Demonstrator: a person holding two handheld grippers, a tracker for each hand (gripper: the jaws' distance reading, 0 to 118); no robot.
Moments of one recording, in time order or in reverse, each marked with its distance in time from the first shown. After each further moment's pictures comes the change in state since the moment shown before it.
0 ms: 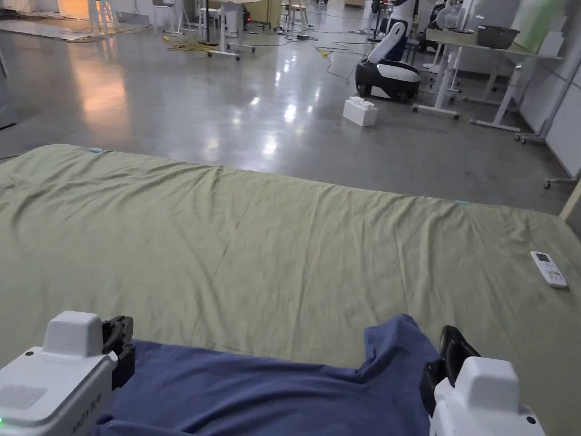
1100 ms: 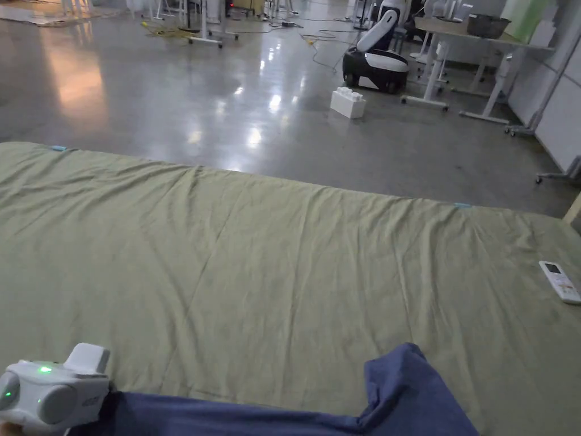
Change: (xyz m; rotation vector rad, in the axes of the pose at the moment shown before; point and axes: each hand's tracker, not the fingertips) left arm -0.028 -0.042 -0.237 -0.546 -0.031 -0.135; right arm 0.047 -0.093 -0.081 -0.425 -0.010 -0.044
